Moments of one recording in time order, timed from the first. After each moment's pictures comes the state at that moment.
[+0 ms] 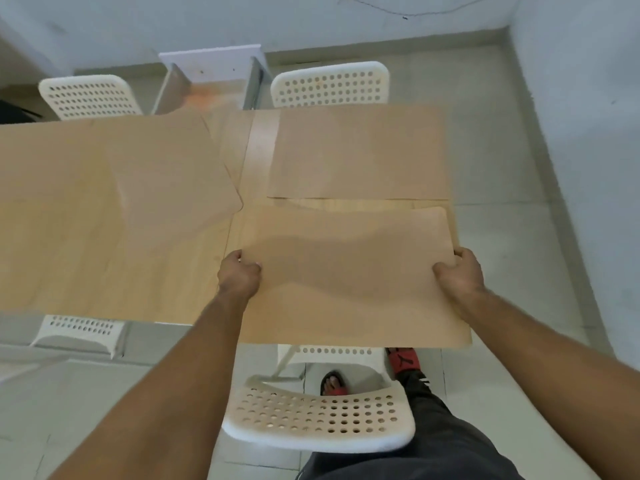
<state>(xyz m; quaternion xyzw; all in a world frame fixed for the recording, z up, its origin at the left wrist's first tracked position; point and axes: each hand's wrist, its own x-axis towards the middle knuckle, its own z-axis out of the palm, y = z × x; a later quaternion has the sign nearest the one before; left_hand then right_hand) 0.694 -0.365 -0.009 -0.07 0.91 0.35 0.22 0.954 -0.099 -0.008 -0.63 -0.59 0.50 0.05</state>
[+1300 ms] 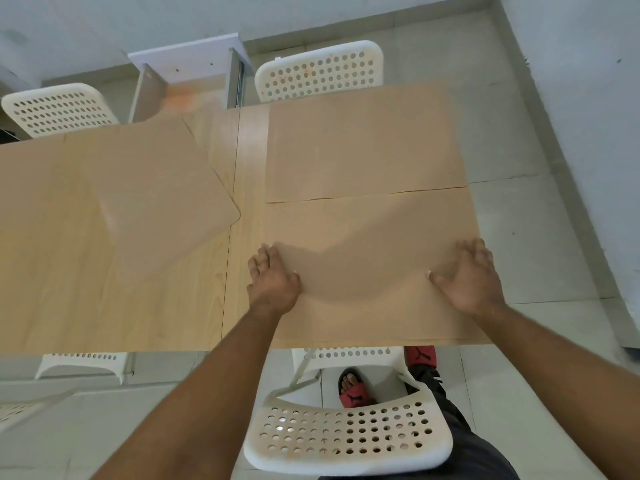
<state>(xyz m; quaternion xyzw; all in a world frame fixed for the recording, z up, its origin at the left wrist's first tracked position) 0.694 -0.339 -0.041 0.21 0.93 0.07 0.28 0.950 -0.108 -0.056 -0.53 -0.80 0.27 -0.09</state>
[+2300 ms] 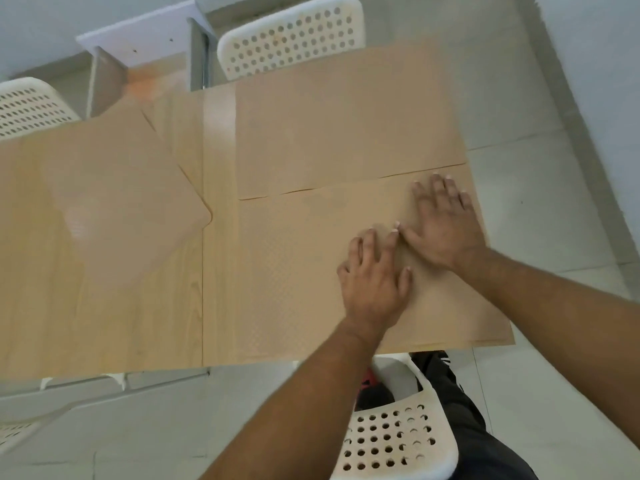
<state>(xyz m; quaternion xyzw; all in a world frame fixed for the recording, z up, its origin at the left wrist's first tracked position) 0.830 -0.216 -0.061 0.43 0.88 0.09 0.18 0.885 -0.053 -0.078 -0.38 -0.90 0.15 -0.12</state>
